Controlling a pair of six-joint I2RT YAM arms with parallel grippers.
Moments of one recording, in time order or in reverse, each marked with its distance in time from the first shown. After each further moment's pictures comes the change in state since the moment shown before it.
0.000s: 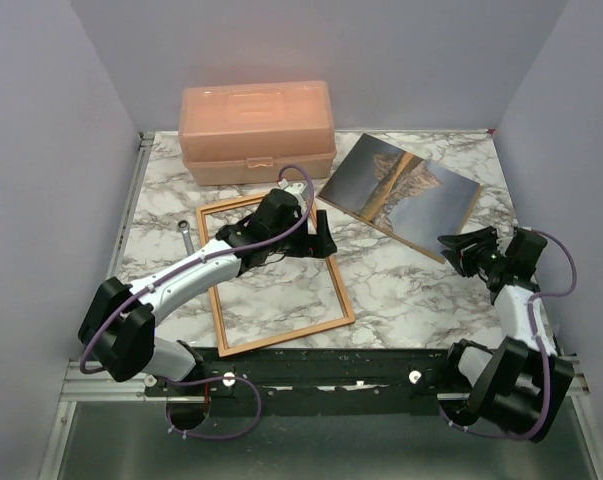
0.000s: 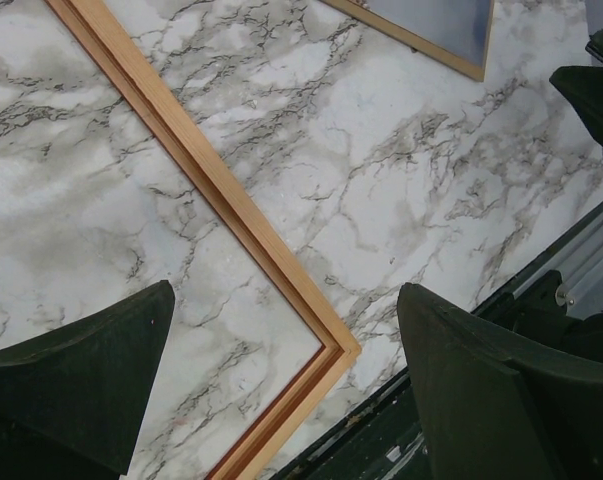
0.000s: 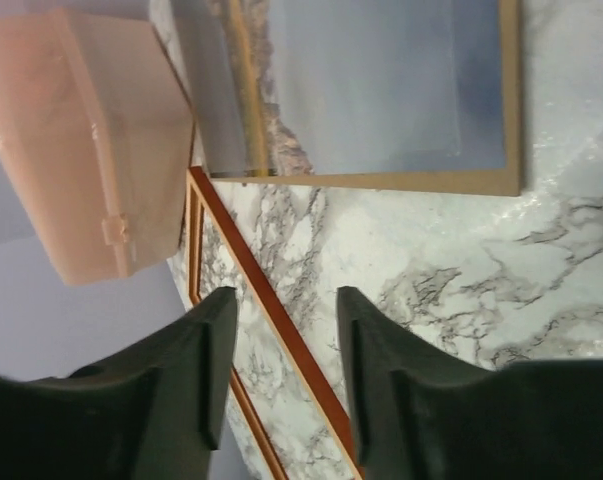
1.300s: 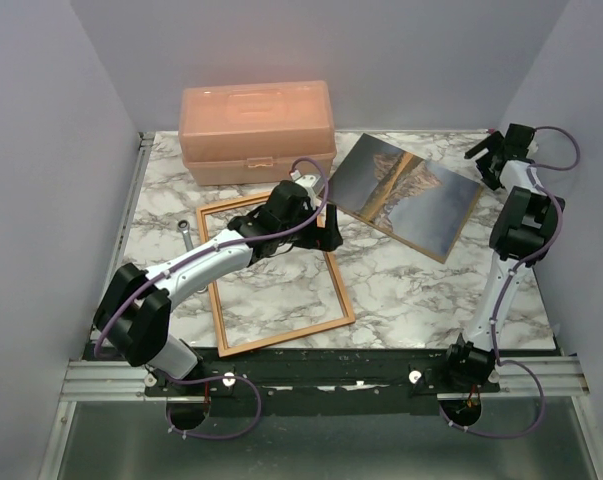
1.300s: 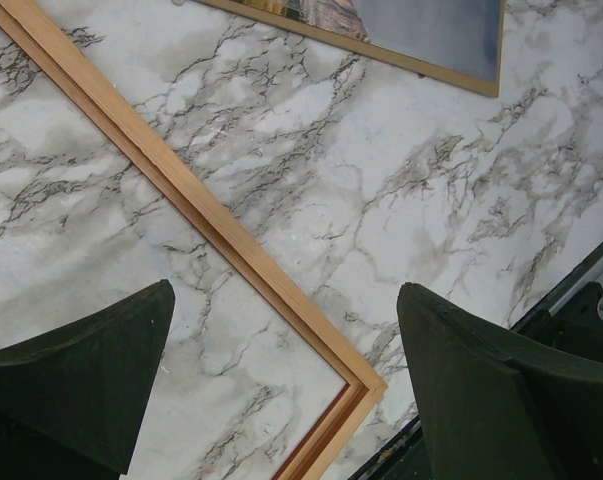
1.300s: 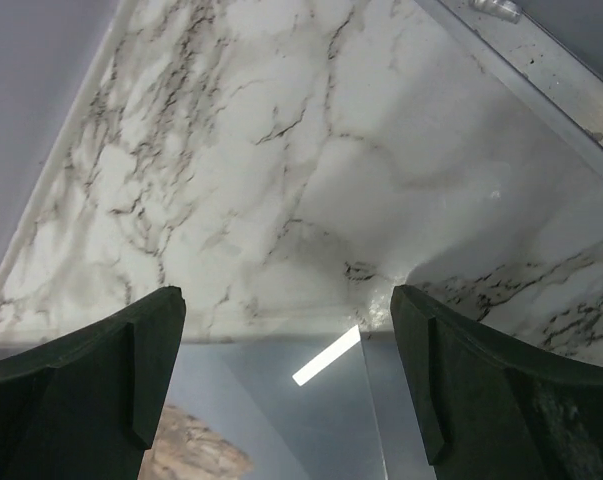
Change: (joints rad) left arm 0.000 0.099 0.088 0.025 -0.024 0.105; right arm 0.122 1.406 1.452 -0.137 0.562 -0.267
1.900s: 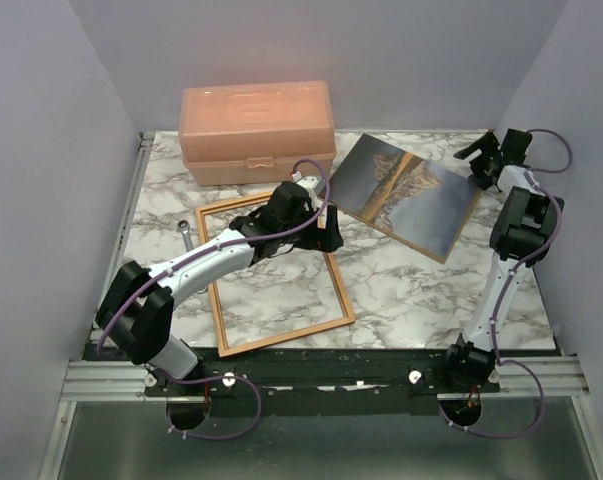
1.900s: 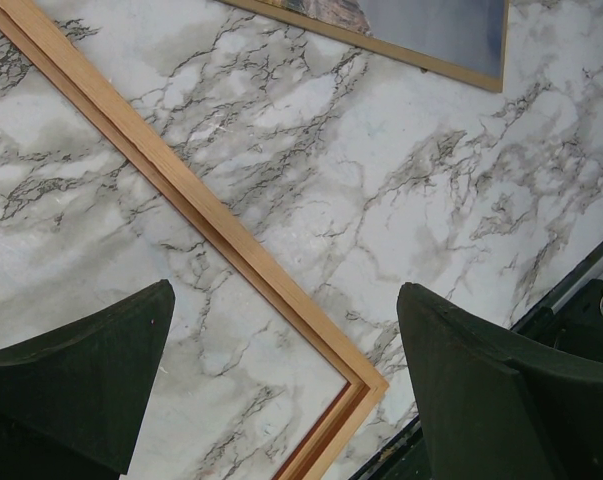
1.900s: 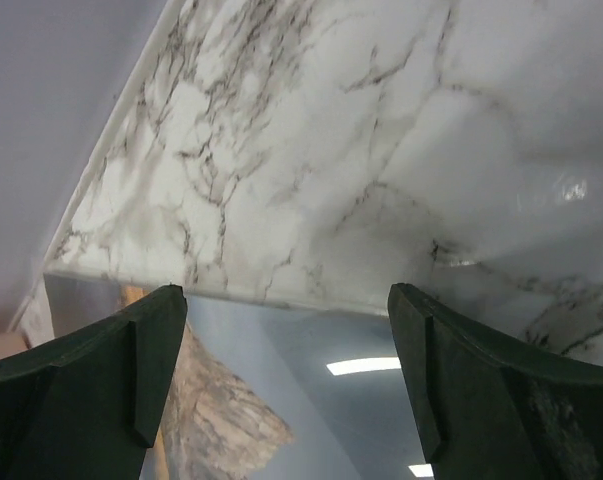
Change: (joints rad) left arm 0.000 0.019 -0.002 0.007 0.011 0.000; right arm -0.001 0.051 -0.003 0.085 -0.179 0.016
